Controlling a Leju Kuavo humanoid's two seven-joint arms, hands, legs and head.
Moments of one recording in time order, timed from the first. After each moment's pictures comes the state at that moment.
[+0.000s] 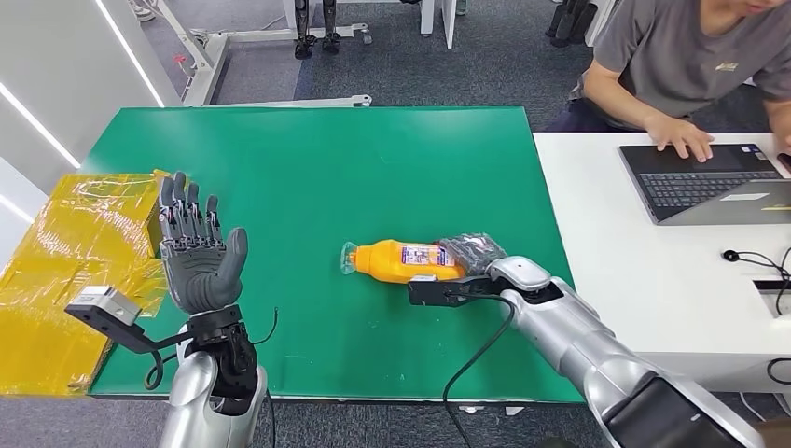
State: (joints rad) left arm -0.16 -0.29 -0.19 -1.55 0.15 0.25 -0.70; right arm -0.81 -0.06 0.90 -0.57 0.74 -0.02 -0.15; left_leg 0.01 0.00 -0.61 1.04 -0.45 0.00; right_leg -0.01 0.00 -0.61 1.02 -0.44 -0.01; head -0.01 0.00
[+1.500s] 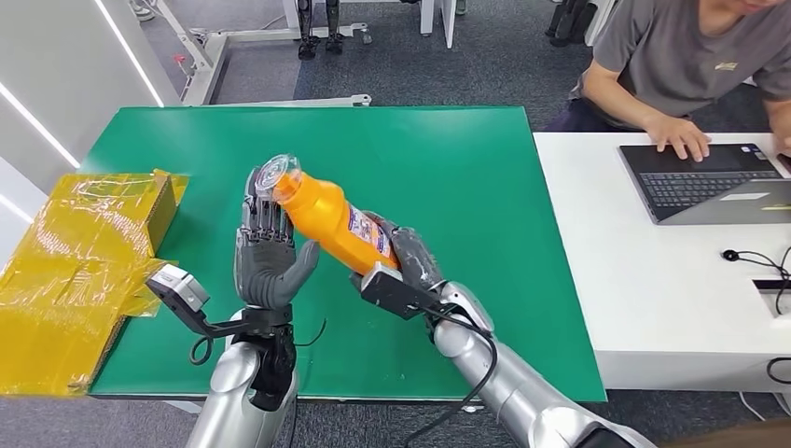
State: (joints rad) left arm -0.23 -0.29 -0.32 -1.39 0.13 0.09 -0.70; right arm -0.62 0.16 0.74 -0.75 0.35 -0.30 -0.49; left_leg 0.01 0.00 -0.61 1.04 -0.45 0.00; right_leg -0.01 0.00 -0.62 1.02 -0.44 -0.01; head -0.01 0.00
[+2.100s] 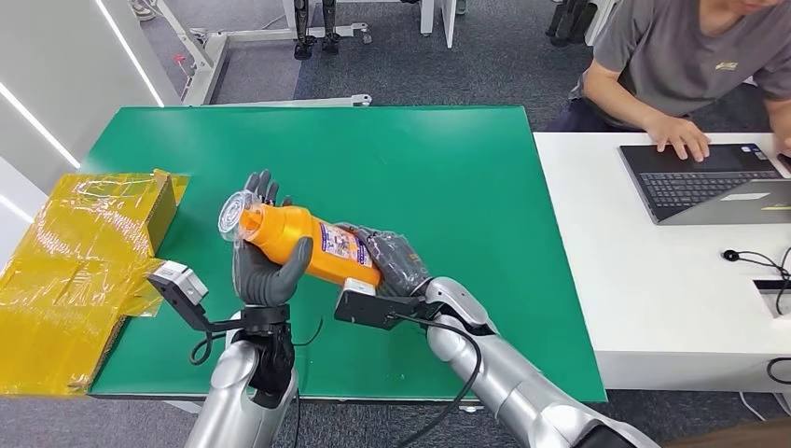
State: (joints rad) left arm -0.24 -0.29 -0.29 -1.34 0.18 0.11 -0.70; right arm -0.63 0.15 0.79 -0.82 0.55 -0.19 -0.40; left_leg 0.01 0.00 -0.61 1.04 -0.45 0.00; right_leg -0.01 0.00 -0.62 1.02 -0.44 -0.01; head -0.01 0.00
